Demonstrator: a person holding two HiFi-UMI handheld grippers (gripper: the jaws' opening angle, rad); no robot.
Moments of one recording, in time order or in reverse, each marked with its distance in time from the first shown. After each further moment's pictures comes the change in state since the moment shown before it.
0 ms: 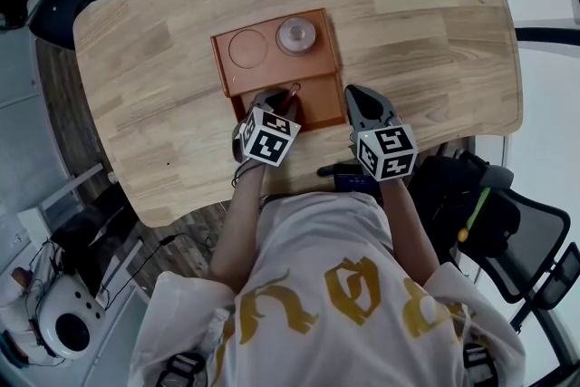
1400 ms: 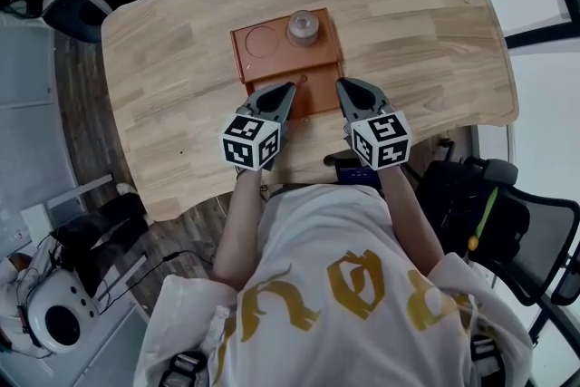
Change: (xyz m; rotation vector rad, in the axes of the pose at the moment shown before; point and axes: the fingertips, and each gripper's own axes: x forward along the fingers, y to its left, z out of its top) left arm -0.122 -0.020 0.054 -0.212 -0.502 -0.081; right arm -0.043 0.058 0.034 -0.095 -0.129 0.064
